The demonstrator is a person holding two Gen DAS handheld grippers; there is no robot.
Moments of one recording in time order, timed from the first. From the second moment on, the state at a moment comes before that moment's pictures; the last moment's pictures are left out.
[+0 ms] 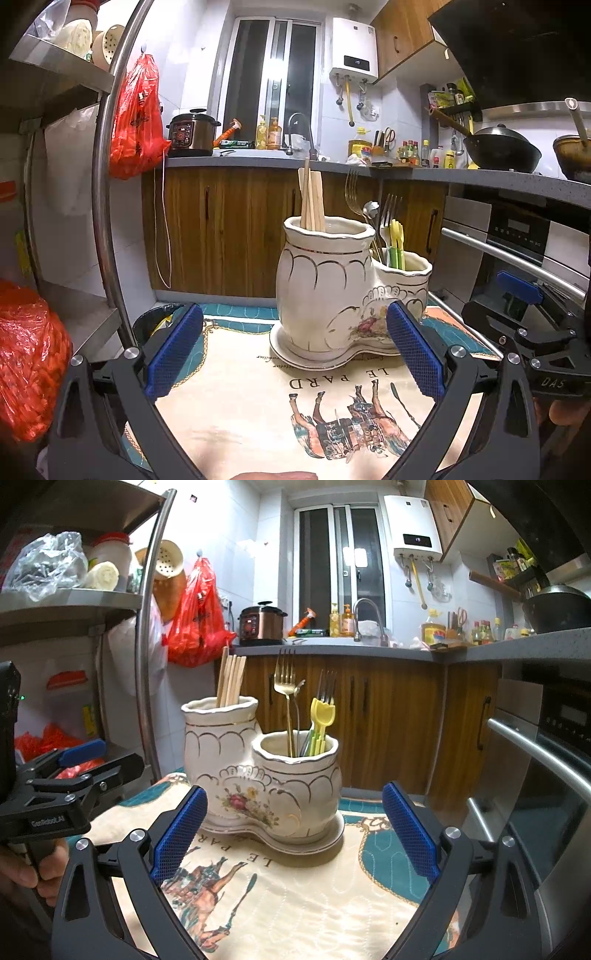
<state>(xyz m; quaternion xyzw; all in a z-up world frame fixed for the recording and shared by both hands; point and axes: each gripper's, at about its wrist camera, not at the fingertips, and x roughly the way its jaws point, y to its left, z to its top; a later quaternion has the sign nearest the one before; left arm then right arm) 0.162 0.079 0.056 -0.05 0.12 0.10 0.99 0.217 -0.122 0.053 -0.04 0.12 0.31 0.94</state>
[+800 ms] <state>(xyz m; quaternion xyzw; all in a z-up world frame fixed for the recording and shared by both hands) 0.163 0.078 0.055 -0.04 0.12 0.10 0.99 0.217 -0.121 0.053 -0.04 0.12 0.31 0.94</state>
